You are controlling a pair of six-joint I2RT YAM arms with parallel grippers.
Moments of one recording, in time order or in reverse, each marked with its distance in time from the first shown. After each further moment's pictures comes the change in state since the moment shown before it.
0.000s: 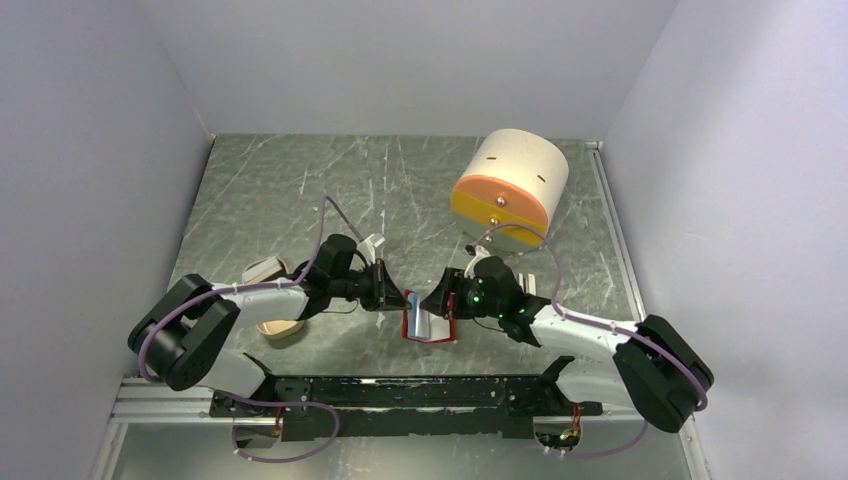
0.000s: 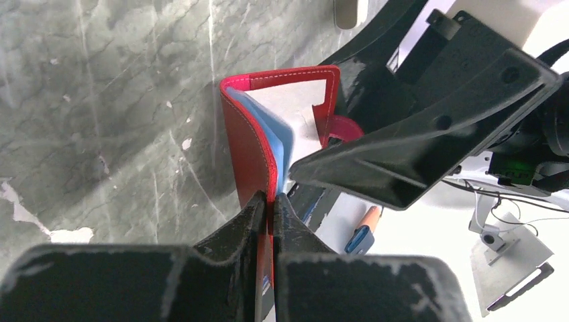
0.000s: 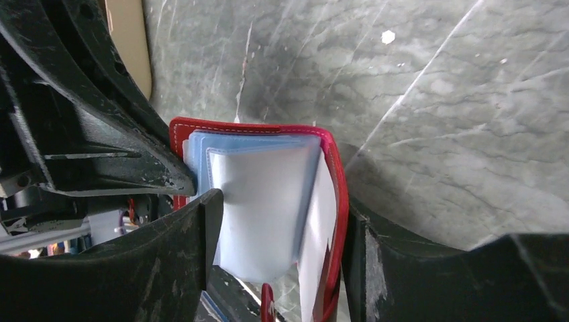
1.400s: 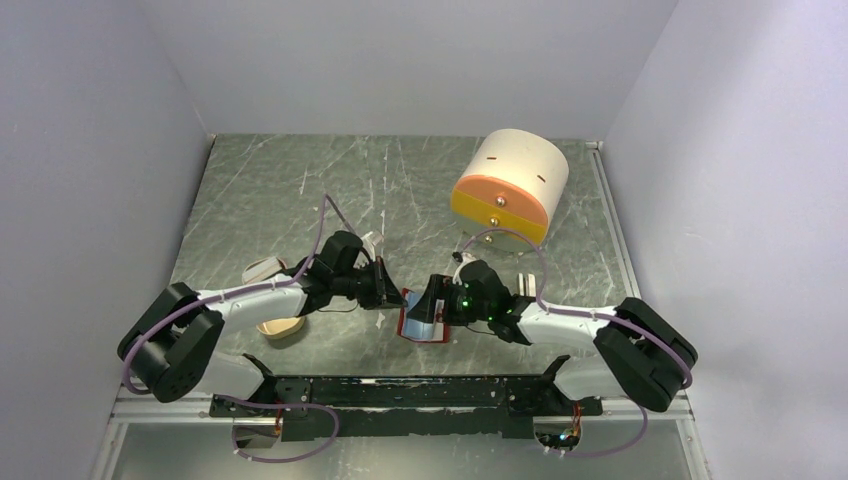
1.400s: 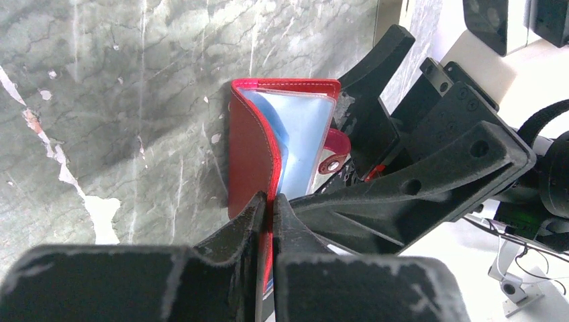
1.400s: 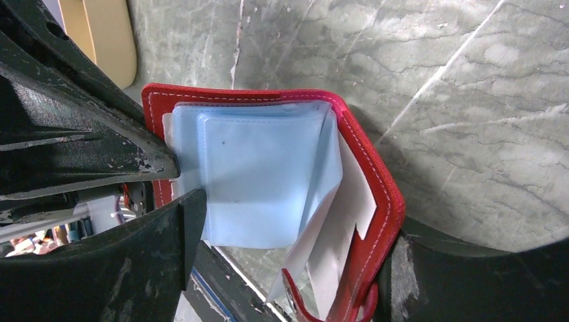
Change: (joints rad) left arm -0.045 -0.066 0.093 -0.258 -0.172 -0.012; right arm 0.082 0.132 0.027 0.048 -0.004 0.049
